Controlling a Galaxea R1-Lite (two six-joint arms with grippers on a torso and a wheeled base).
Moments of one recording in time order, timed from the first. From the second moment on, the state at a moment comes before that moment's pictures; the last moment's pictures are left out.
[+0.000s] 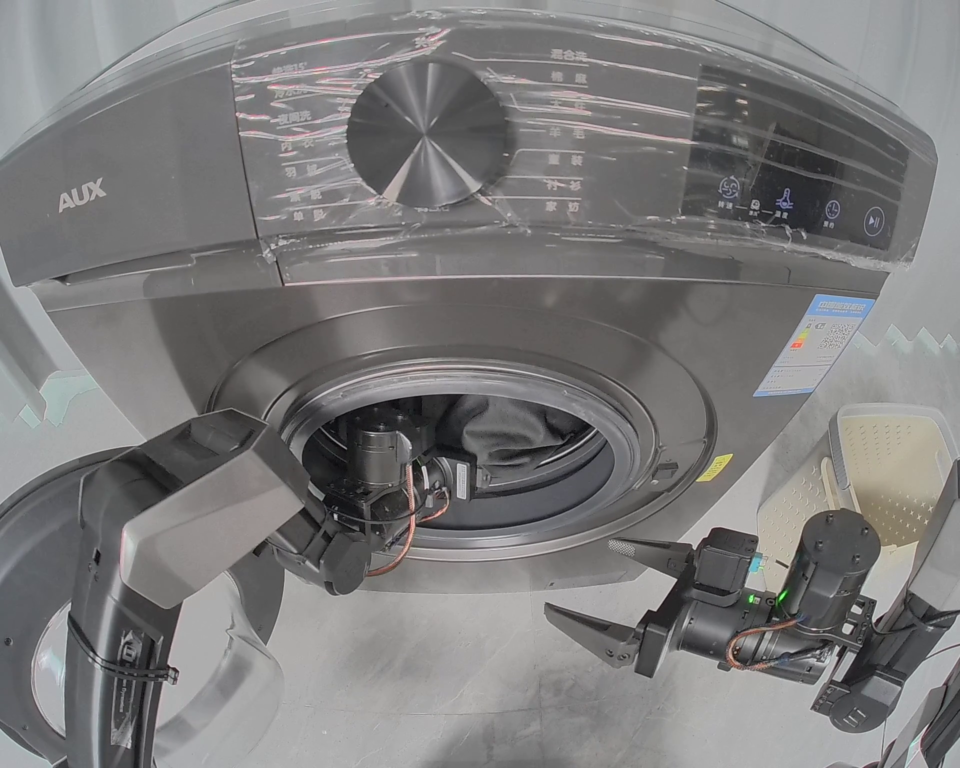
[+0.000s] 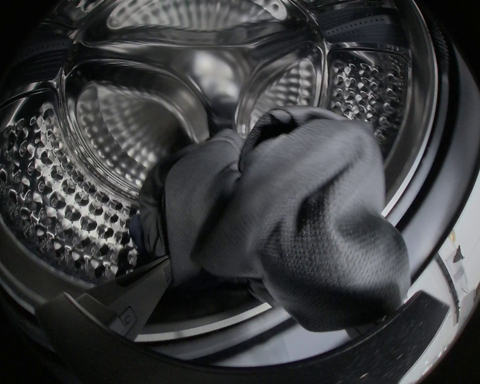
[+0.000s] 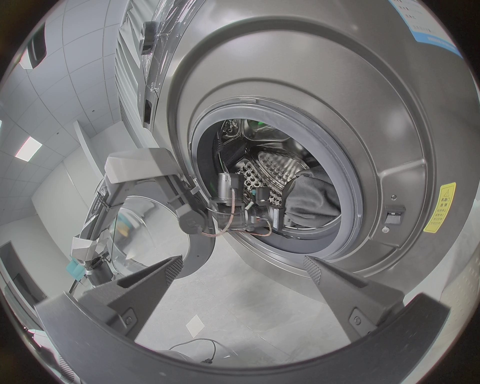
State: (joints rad) left arm -0.49 2.45 -1.25 -1.02 0.05 -0.07; right arm 0.73 1.89 -0.22 -1.54 0.16 0.13
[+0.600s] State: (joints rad) left arm -0.55 2.27 -0.99 -0.98 -0.05 0.00; right arm 0.73 1.89 -0.23 -1.54 0.16 0.13
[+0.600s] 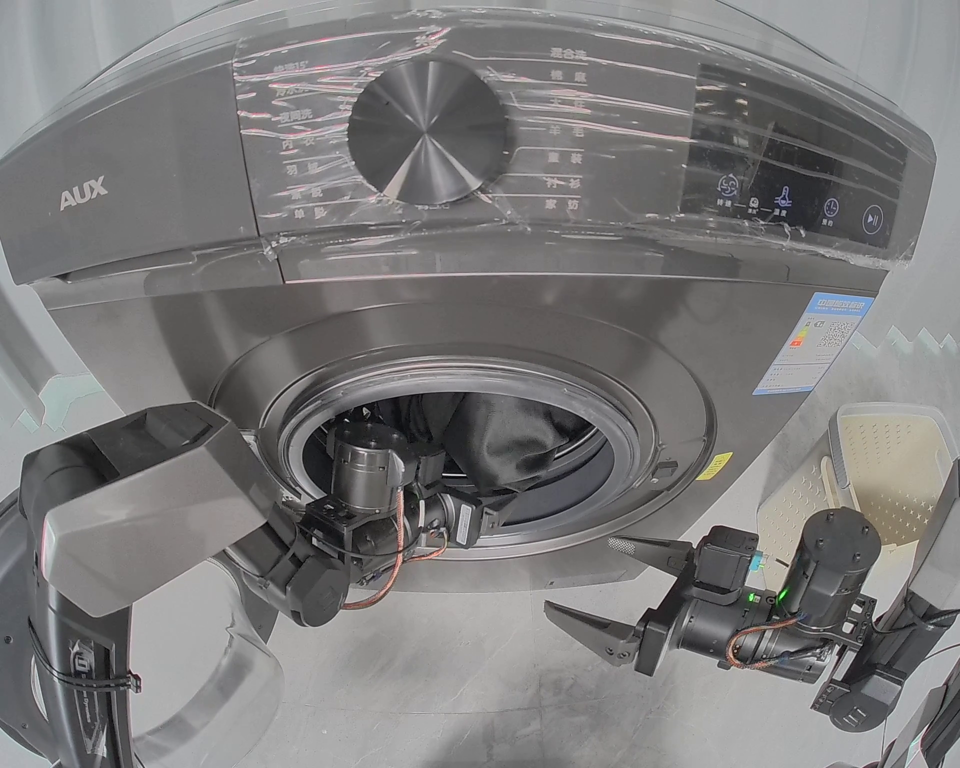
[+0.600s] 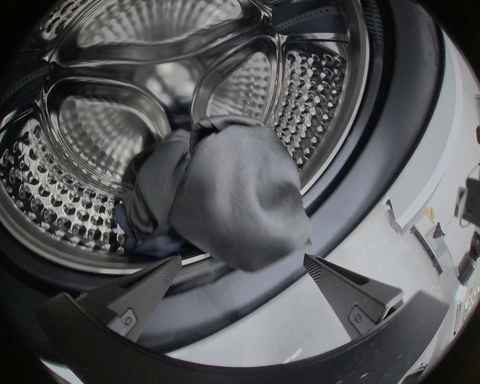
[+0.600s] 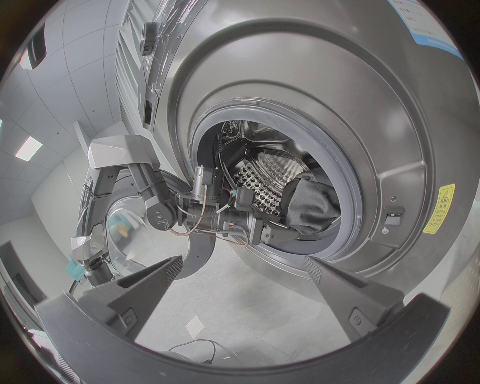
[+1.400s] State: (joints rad) left arm -0.56 2.34 -1.11 -1.10 -0.08 0.00; right arm 0.73 1.89 -0.23 -1.54 0.16 0.13
